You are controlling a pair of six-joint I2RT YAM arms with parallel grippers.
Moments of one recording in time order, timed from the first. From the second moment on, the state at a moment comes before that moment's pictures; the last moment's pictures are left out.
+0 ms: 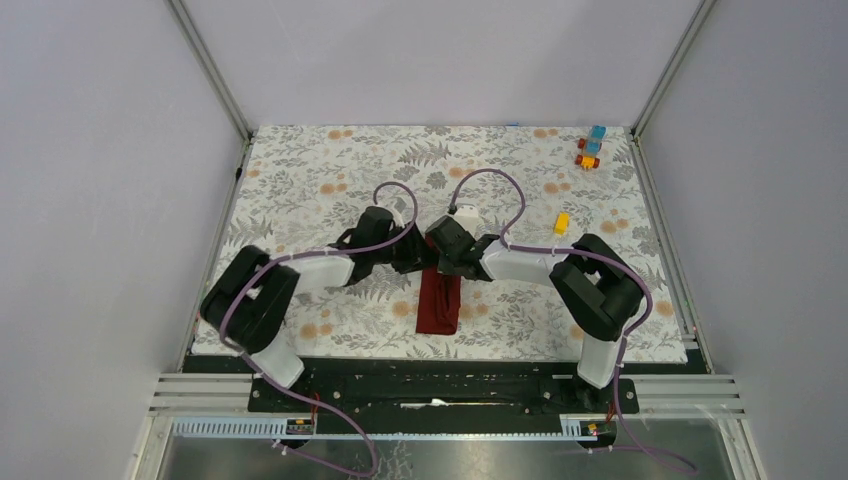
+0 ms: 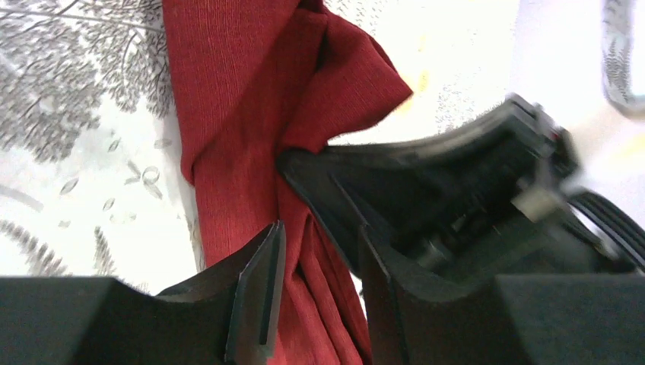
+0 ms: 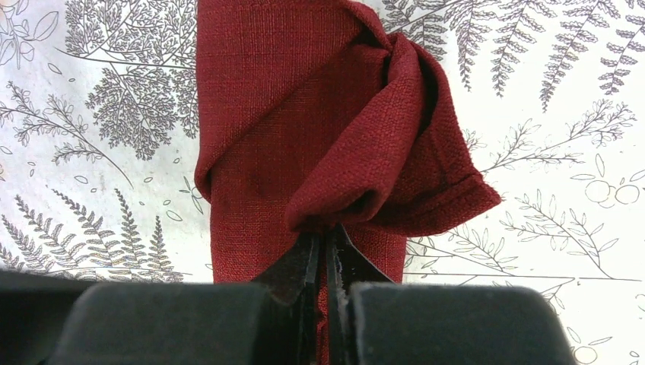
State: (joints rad) left arm -0.56 1.66 0.76 0.26 0.40 -0.90; right arm 0.84 1.84 1.07 -0.21 0.36 0.80
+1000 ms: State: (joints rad) left arm -0.57 1.70 0.53 0.53 0.40 -0.95; right arm 0.93 1.93 1.19 -0.26 0.38 0.78
